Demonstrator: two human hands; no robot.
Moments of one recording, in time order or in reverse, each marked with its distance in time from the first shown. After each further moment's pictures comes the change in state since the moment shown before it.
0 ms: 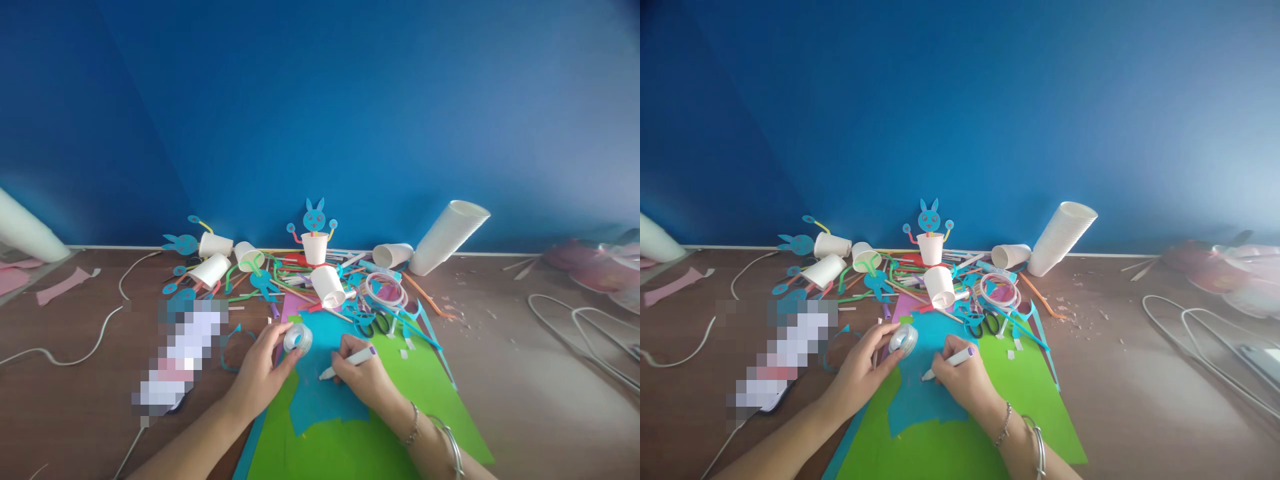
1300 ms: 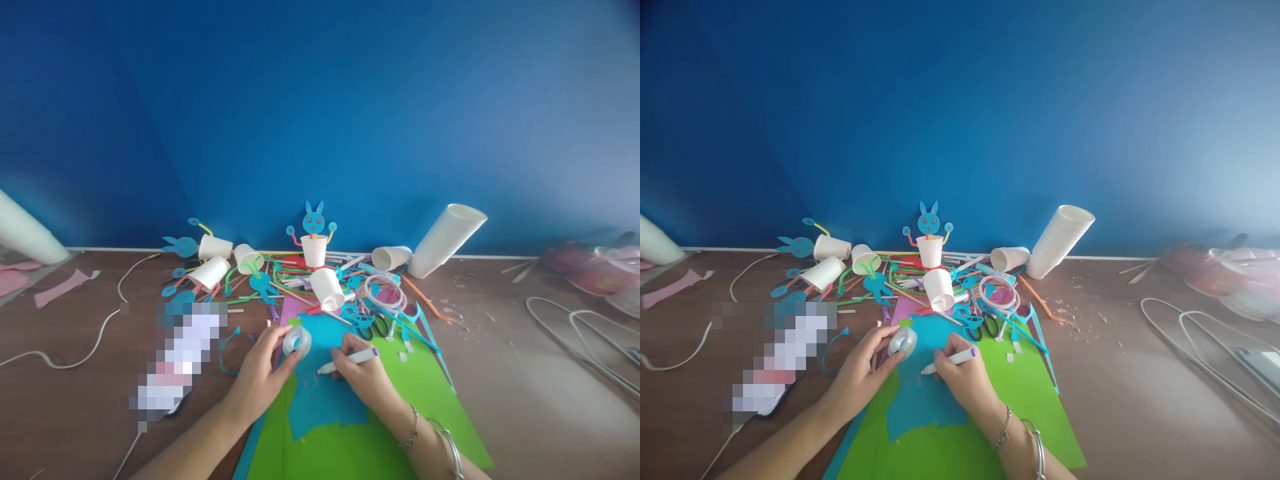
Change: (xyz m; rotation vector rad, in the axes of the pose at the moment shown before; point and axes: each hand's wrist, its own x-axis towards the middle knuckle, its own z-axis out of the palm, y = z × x) left_hand -0.001 0.000 0.000 -0.001 0.015 0.028; right_hand 0.003 -0.002 -0.002 0.011 0.071 -0.025
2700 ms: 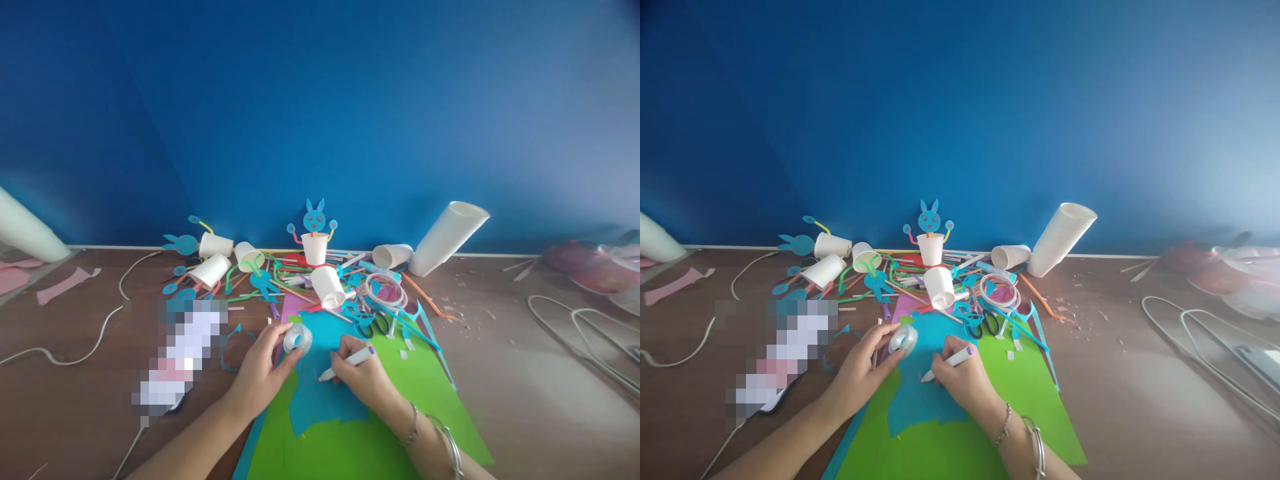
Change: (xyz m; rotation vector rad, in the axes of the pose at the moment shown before) left_hand 0.001 0.000 0.000 -0.004 -0.021 -0.025; right_hand -0.002 0.000 0.002 -0.001 -0.077 0.035
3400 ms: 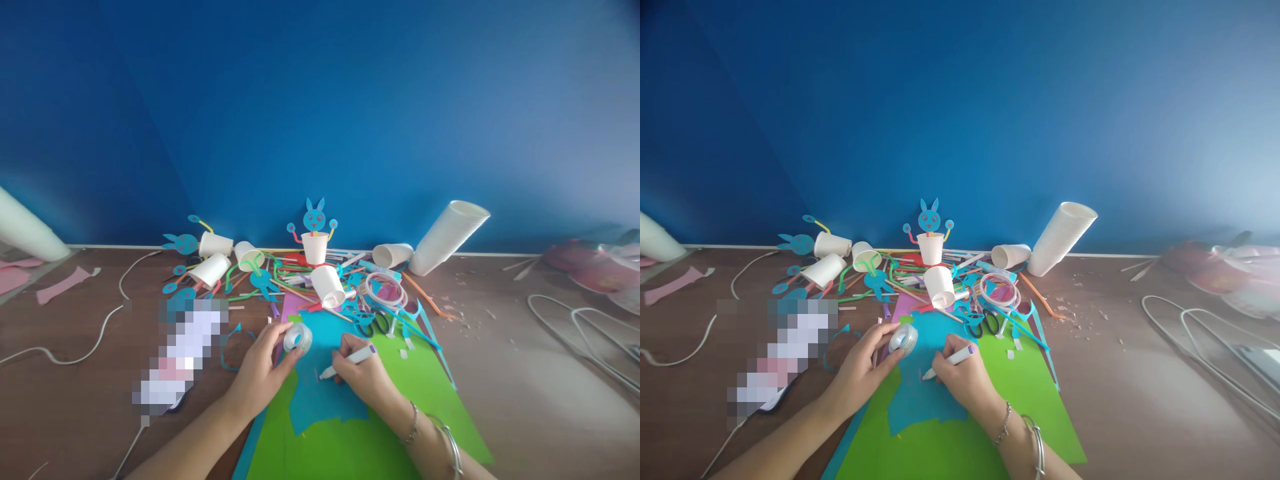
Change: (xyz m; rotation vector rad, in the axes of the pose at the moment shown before) left_hand 0.000 0.000 0.000 0.002 -0.004 0.010; right_hand 0.001 0.003 0.000 0.015 0.014 -0.007
